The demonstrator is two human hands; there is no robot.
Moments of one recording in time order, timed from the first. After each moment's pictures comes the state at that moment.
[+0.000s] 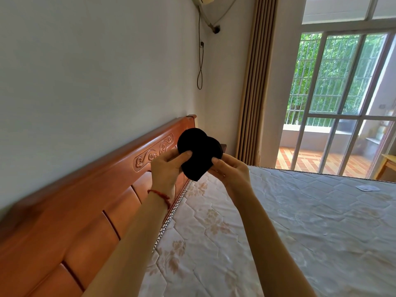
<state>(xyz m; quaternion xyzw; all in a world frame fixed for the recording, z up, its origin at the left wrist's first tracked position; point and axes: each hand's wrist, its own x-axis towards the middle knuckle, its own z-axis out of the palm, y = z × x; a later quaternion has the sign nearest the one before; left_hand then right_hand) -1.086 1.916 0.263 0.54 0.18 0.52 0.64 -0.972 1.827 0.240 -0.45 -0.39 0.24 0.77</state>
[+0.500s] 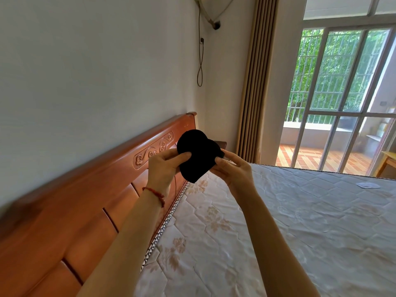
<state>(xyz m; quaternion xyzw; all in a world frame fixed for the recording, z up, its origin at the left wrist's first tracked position) -1.093 1.926 0.260 0.58 0.17 0.48 0.64 -0.961 1.826 0.234 -0.44 -0.39 0.24 0.77</state>
